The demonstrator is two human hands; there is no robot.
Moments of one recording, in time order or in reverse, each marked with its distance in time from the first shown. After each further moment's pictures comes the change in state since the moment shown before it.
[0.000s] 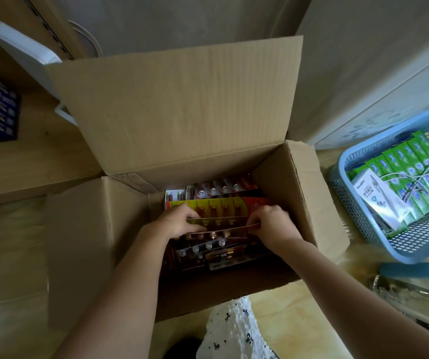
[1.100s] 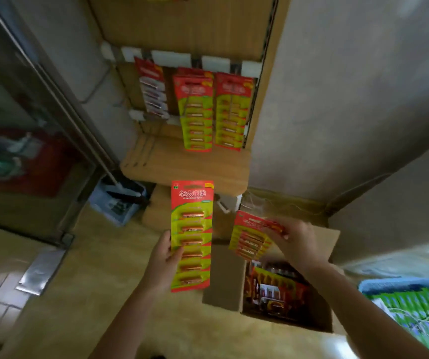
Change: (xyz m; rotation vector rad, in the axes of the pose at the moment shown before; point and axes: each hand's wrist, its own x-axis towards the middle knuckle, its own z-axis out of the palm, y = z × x) left_hand -0.534 -0.011 -0.152 -1.071 0.914 0.233; right_hand -0.299 -0.346 -0.260 0.193 0.328 -0.710
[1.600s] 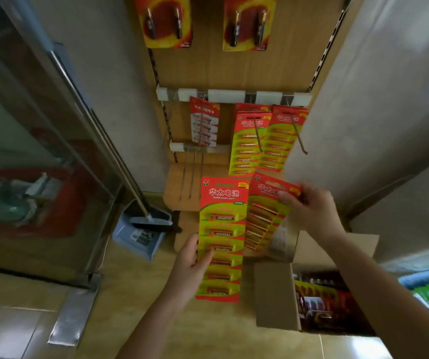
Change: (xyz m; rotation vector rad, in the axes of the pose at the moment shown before) left_hand 0.033 0.060 -0.151 -0.061 -0.239 0.078; right_hand 0.083 -0.161 0.058 0.453 0.235 0.174
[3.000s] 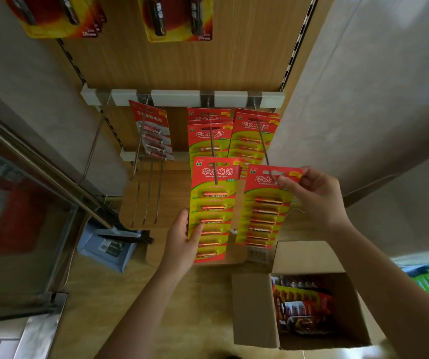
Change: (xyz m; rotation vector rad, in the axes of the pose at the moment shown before) left_hand 0.147 0.018 0.067 0.204 0.090 0.044; right_hand 0.104 0.035 -0.065 0.235 0.033 0.068
